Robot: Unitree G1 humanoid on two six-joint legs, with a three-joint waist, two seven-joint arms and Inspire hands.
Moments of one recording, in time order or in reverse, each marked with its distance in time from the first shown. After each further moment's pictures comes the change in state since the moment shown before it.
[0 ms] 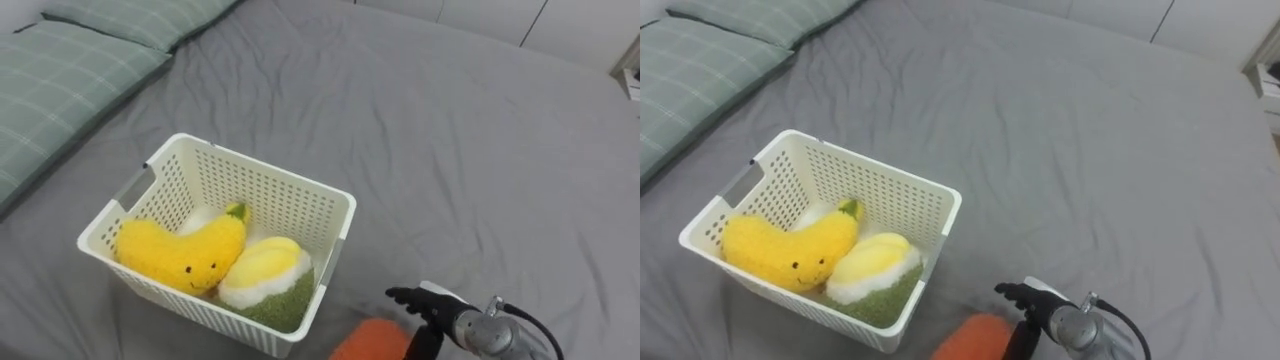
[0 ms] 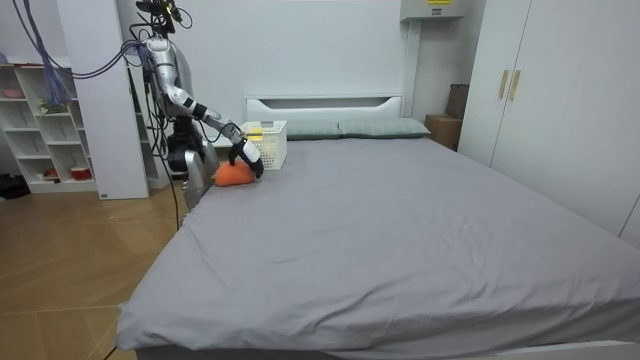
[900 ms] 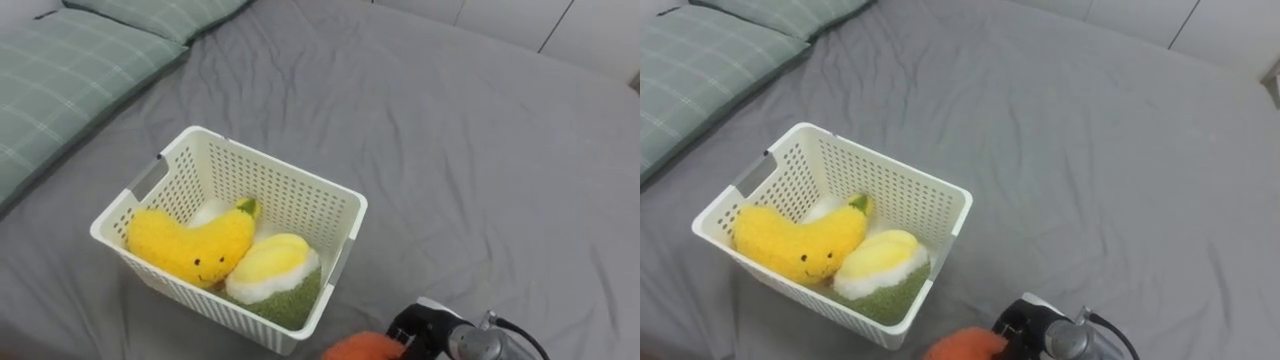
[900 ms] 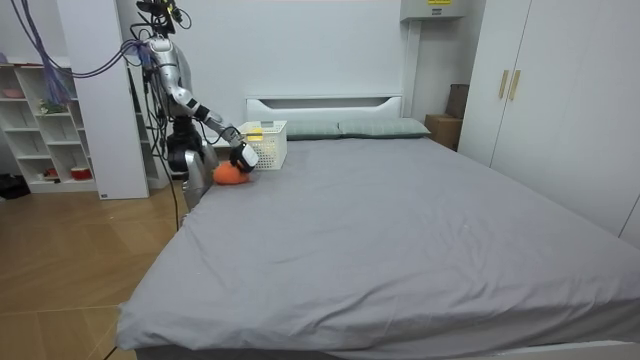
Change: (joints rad) left arm -0.006 0.001 0.003 0.003 0.000 -0.001 -0.002; right arm -0.020 0.031 0.009 0.119 0.012 -0.036 -0.049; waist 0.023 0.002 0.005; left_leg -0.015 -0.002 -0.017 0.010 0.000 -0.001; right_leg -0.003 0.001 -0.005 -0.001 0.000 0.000
